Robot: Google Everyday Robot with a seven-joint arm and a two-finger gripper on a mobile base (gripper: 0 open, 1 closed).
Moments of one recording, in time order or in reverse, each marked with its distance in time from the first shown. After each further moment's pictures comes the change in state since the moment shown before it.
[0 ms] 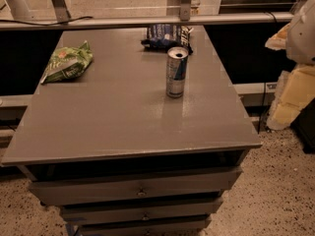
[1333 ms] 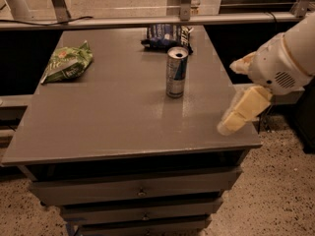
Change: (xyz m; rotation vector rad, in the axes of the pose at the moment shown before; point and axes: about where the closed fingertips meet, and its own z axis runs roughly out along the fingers) arm -0.049 0.006 0.067 -0.103 -0.340 0.129
